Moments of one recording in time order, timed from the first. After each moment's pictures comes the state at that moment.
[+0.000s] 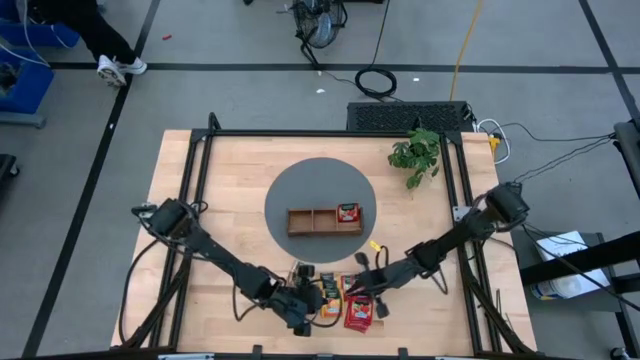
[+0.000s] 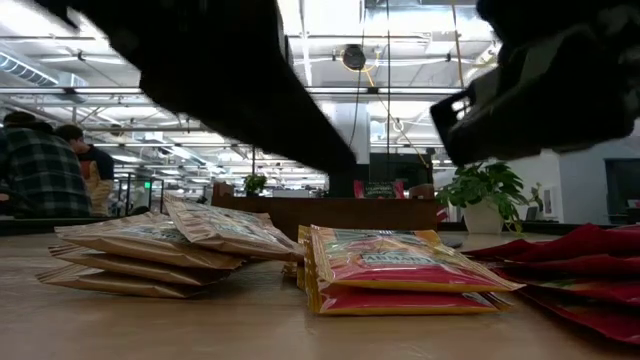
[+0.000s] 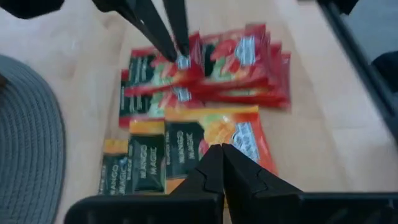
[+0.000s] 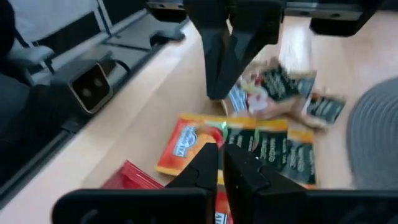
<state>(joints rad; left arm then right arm) -0.58 2.01 1.20 0.07 -0.39 -0.32 0.53 1.80 0.61 0.79 0.13 0.14</state>
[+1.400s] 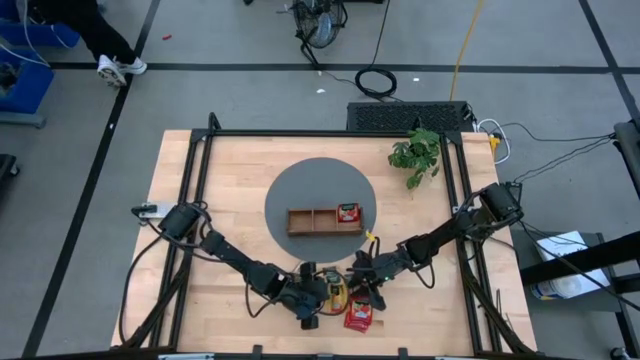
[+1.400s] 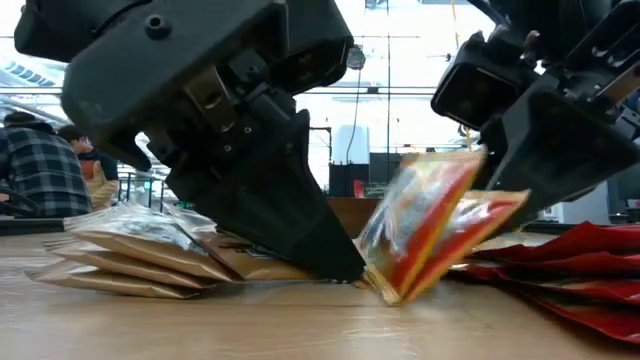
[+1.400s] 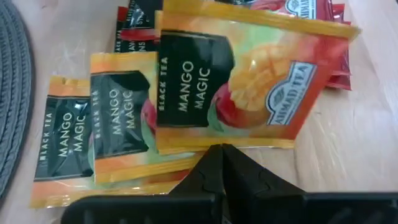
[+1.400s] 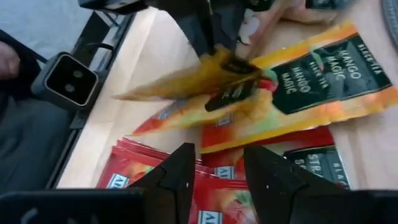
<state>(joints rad) -0.52 2.11 1.20 0.11 -0.32 -0.46 0.43 1.83 0.62 0.66 -0.09 0.52</state>
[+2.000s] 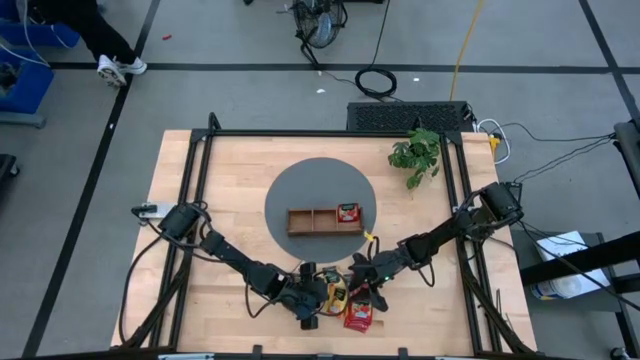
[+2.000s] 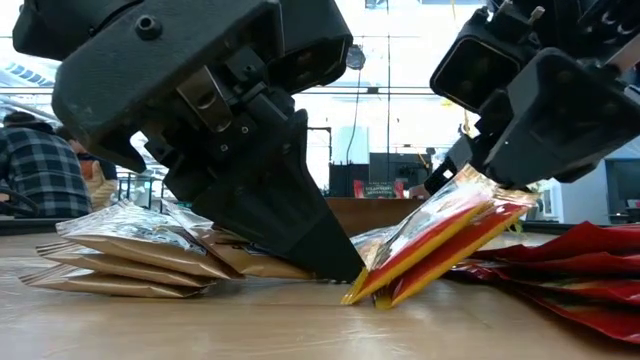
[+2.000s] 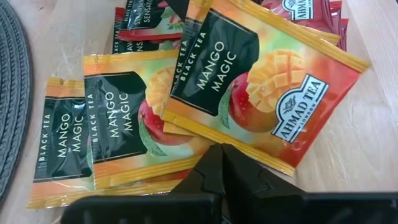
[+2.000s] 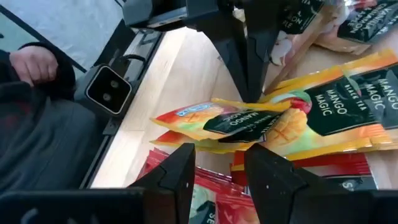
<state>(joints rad) -0.53 2.11 1.20 0.11 -0.32 -0.45 0.42 1.83 0.62 0.74 -0.18 0.50</state>
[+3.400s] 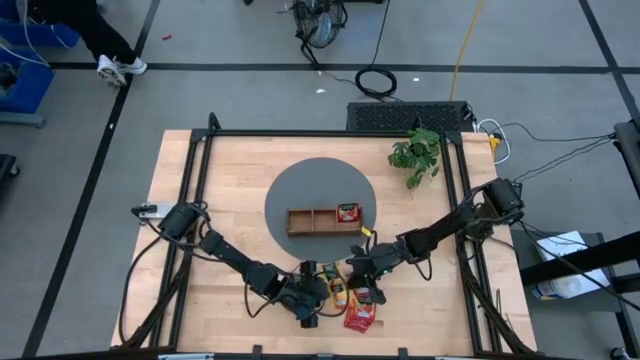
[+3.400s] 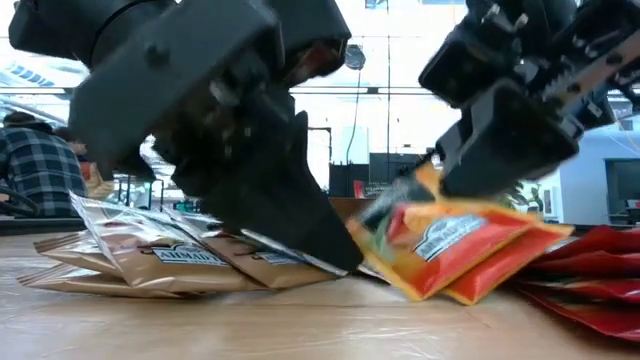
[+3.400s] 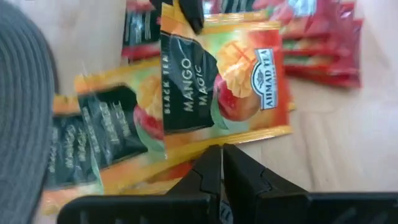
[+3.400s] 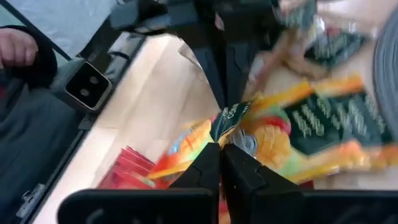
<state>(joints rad) -0.53 2.09 1.20 0.11 -0.37 -0.39 0.36 1.78 0.62 0.68 -0.18 0.34</state>
